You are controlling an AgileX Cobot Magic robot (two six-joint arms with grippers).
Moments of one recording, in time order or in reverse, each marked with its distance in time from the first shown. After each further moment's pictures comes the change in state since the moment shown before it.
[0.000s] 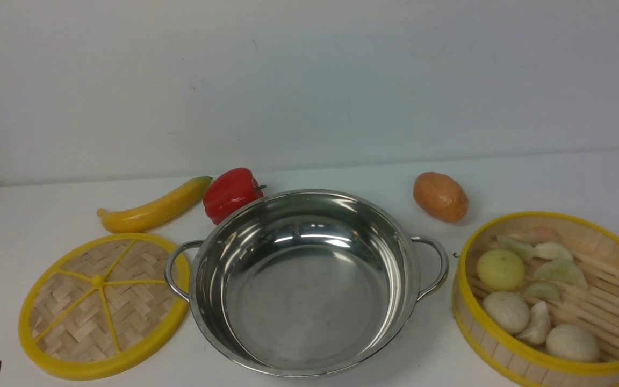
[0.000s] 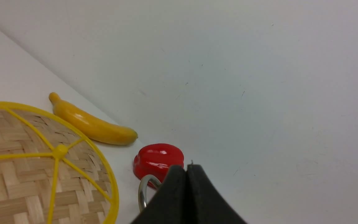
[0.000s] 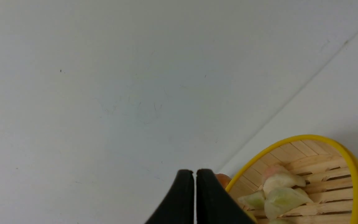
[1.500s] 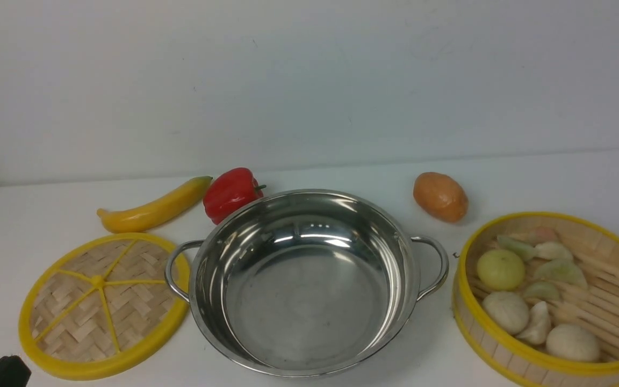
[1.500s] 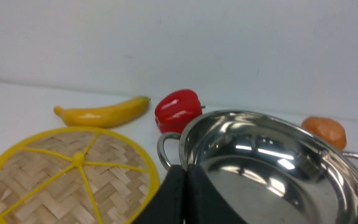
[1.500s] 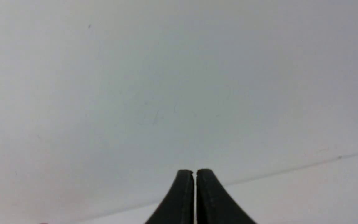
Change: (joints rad) right arm -0.001 0.385 -0.459 -0.365 0.132 -0.174; left arm 0.000 0.042 -0.169 0.103 0.306 0.447
